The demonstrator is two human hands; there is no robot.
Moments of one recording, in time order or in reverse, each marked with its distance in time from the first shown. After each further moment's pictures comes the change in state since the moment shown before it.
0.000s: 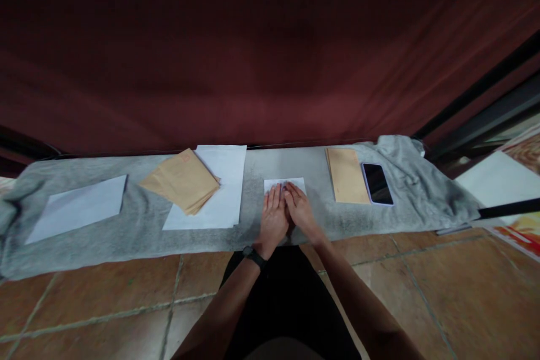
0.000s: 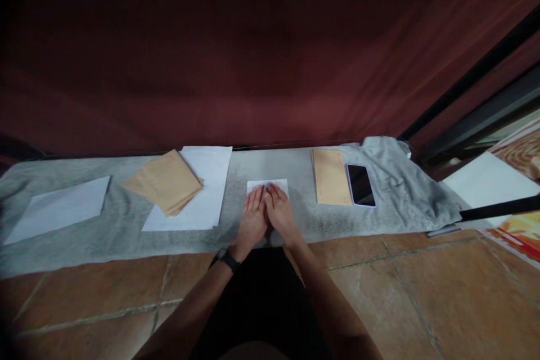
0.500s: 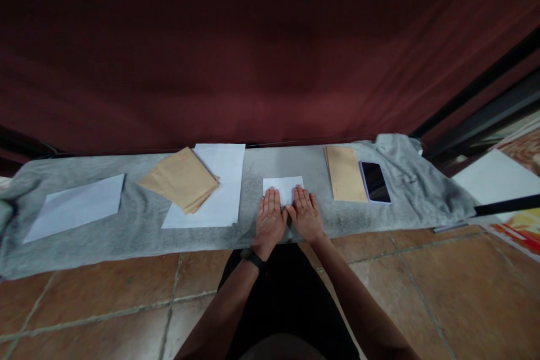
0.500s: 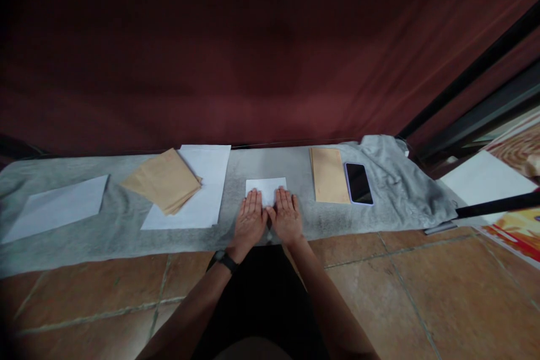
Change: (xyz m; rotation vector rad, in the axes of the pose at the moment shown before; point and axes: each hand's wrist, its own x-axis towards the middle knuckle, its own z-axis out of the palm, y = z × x) left_hand -0.011 0.002 0.007 0.111 -0.067 -0.102; right_hand -0.045 0.008 -0.007 -0.330 -0.005 -0.033
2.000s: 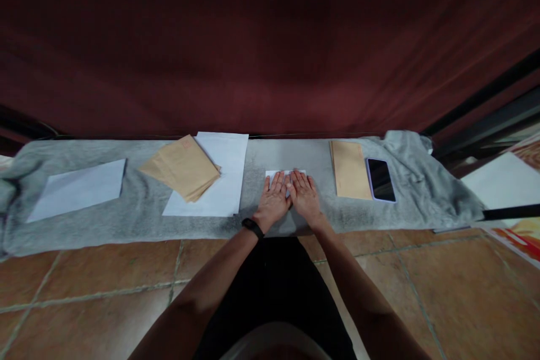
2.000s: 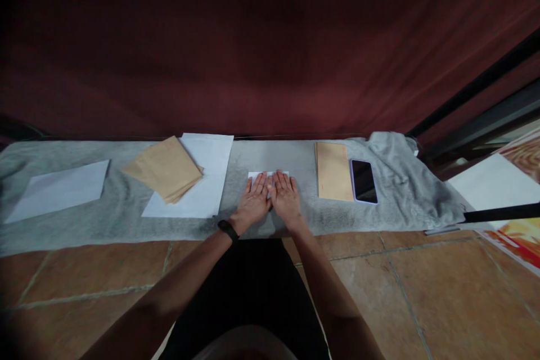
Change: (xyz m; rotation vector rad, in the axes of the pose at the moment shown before) left_hand 0.043 -0.012 -0.002 0.072 -0.147 0.211; right_hand 0.047 0.005 0.004 0.019 -0.091 -0.031
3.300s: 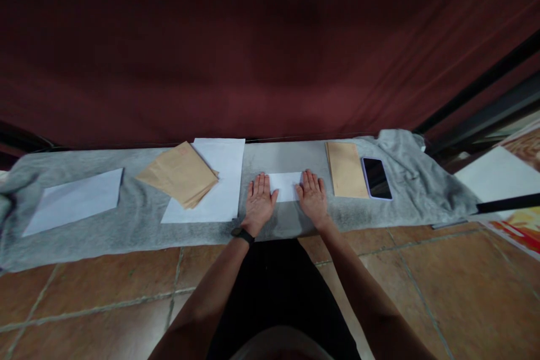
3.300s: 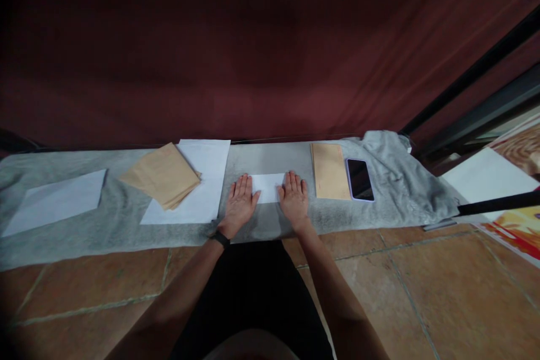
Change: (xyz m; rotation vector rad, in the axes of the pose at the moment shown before) left_hand -0.014 -0.027 -0.002 -0.039 0.132 -0.238; right_hand -0.011 0.026 -0.004 -0.014 0.151 0.147
